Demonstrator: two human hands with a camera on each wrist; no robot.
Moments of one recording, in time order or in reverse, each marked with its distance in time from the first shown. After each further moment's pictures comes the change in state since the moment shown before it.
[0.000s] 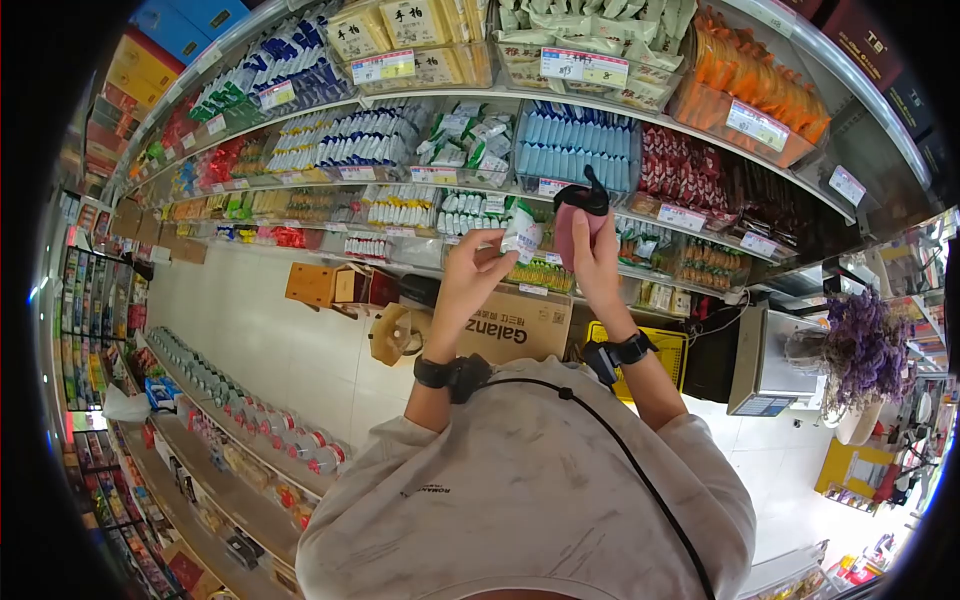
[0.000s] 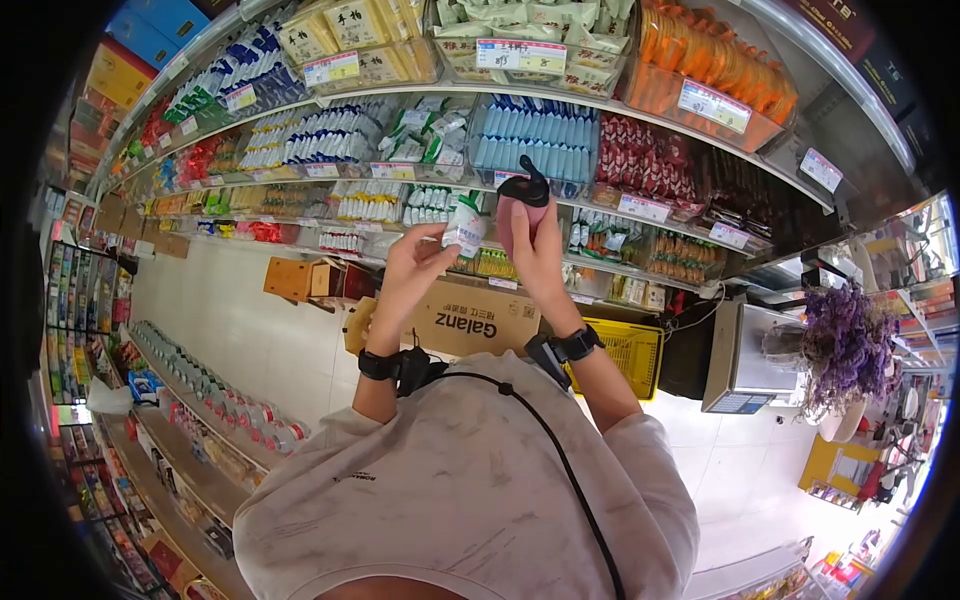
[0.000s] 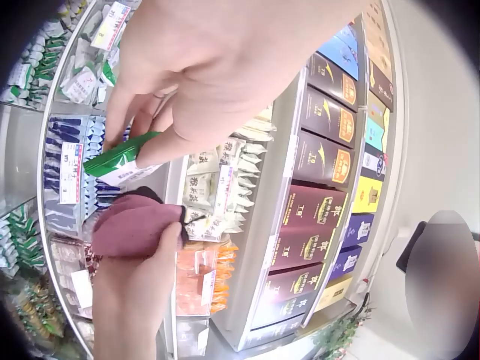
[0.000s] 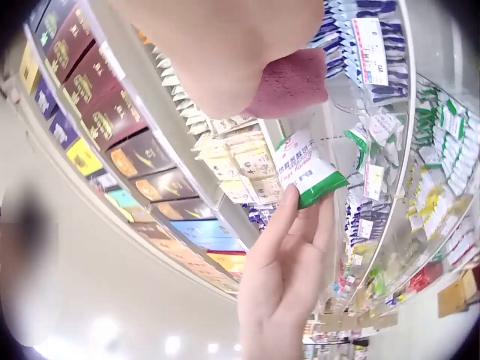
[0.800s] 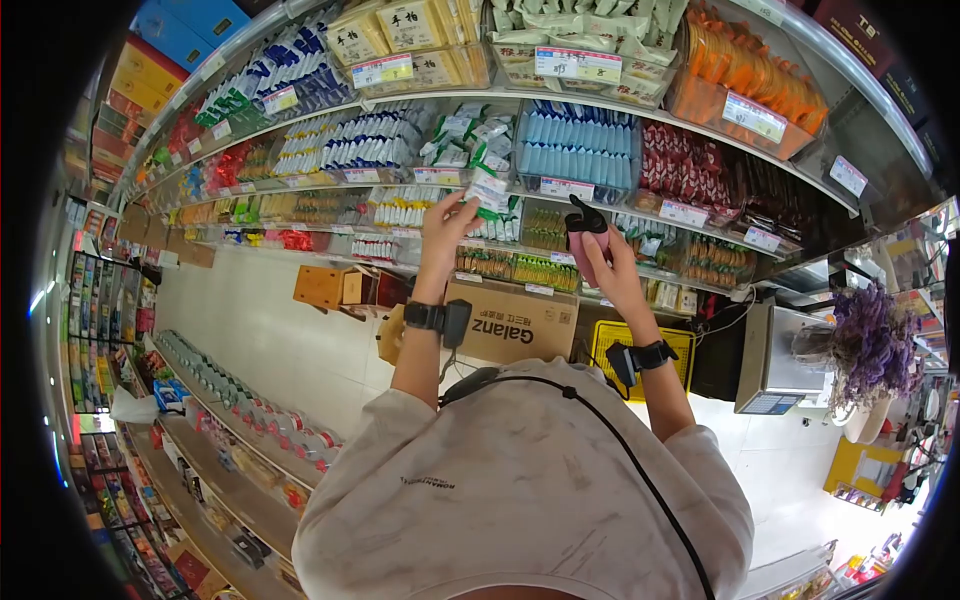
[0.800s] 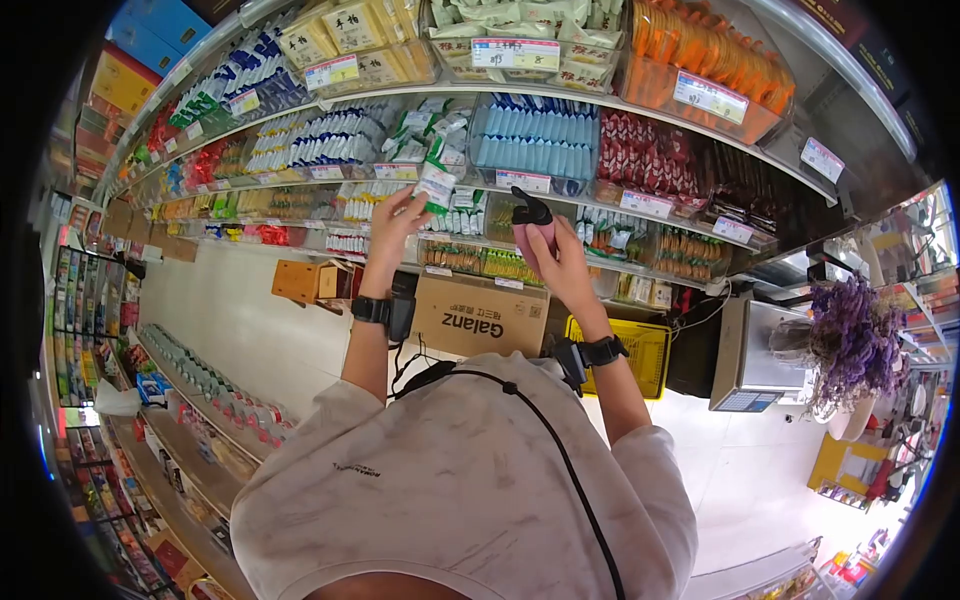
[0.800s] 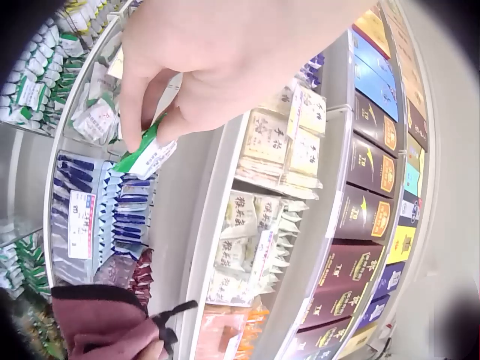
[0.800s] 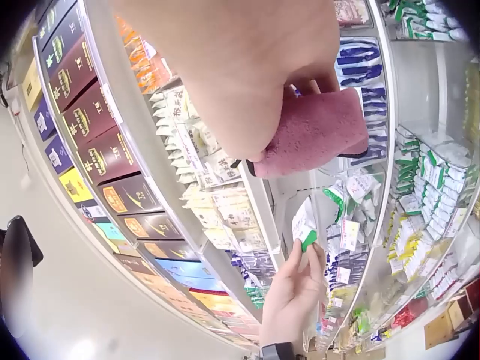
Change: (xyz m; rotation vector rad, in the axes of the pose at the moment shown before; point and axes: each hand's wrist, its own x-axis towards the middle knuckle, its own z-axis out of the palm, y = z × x) left_hand 0.071 -0.035 -0.051 -0.135 0.226 -0.053; right_hand -0.012 0.027 -0.054 -0.161 -0.256 0.070
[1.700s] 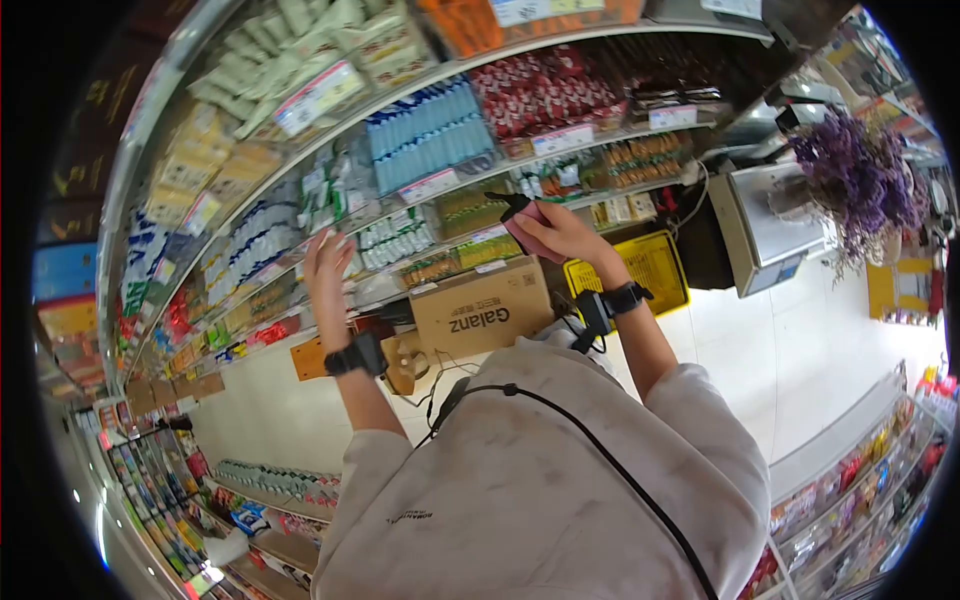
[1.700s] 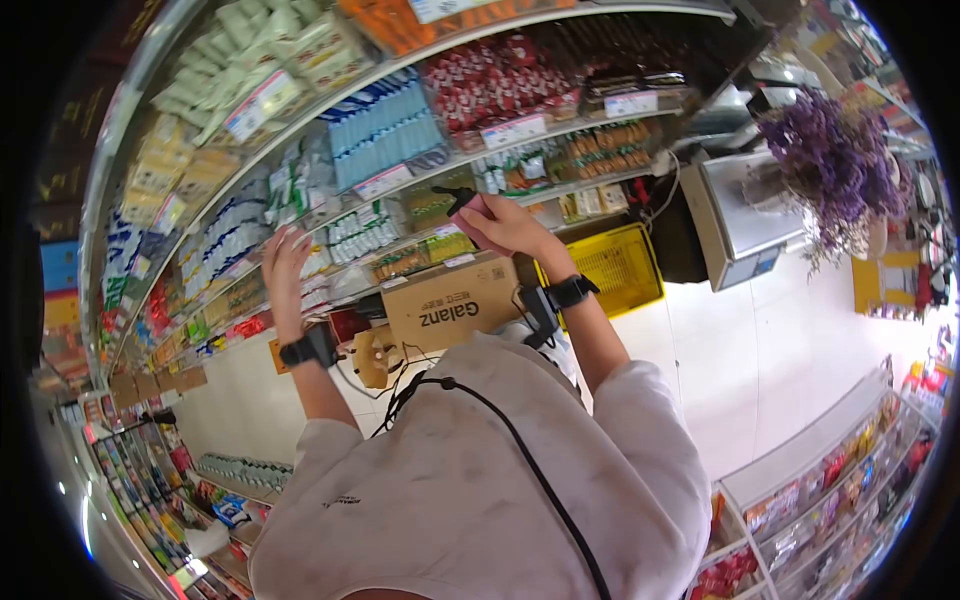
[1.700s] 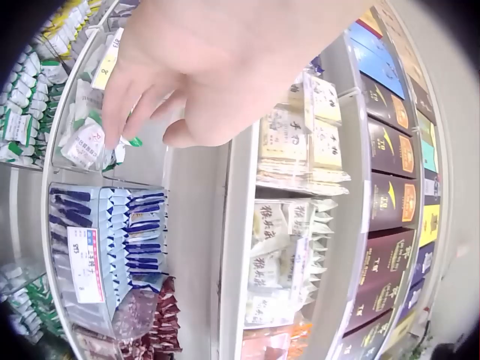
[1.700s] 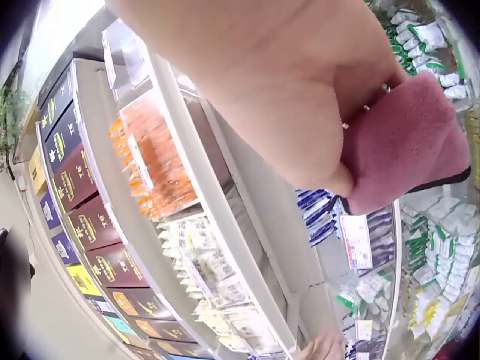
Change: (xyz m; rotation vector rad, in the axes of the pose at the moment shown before) left_hand 0.040 0.006 0.005 0.151 -0.097 0.007; right_hand -0.024 0.062 -0.093 0.228 -0.138 0.468
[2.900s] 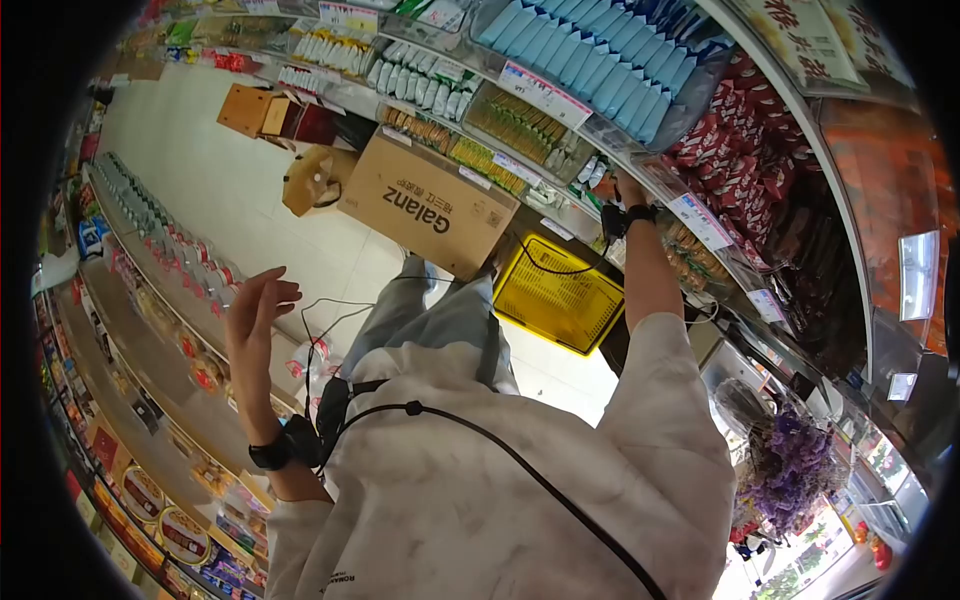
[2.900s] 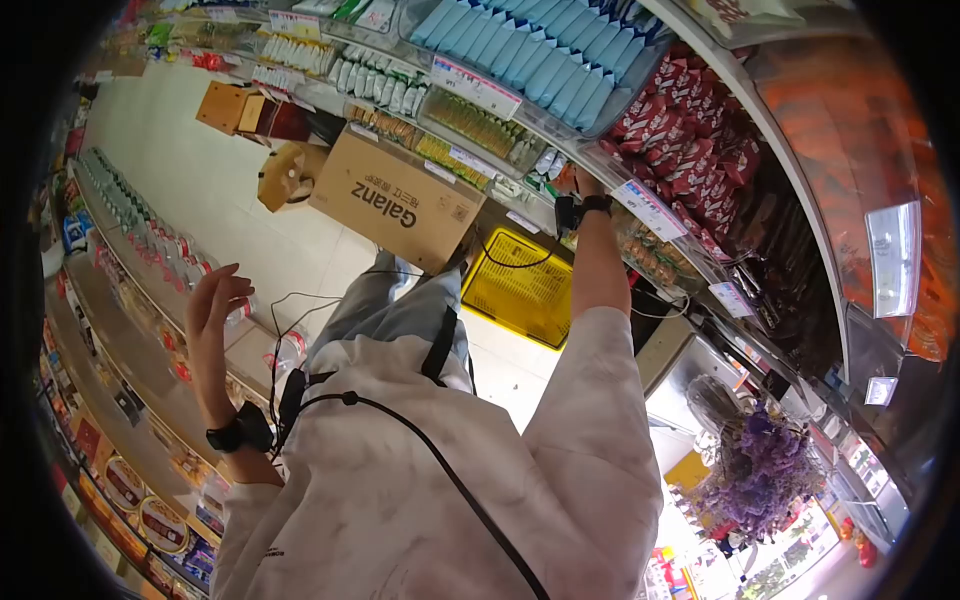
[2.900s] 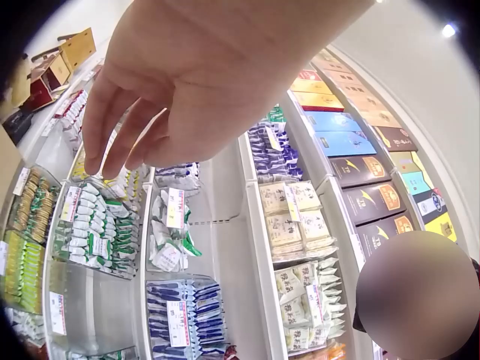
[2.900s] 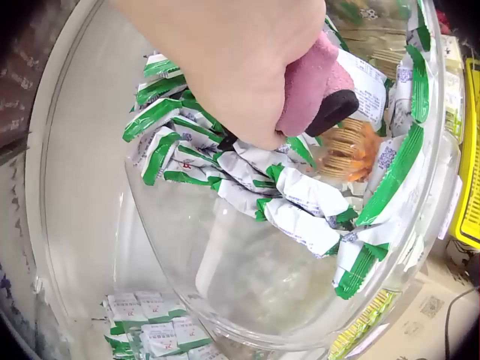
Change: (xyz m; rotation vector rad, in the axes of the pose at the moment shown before) left_hand -0.234 0.015 0.016 0.382 0.468 -0.475; right_hand 0.289 0.355 -0.143 -1.130 0.283 0.067
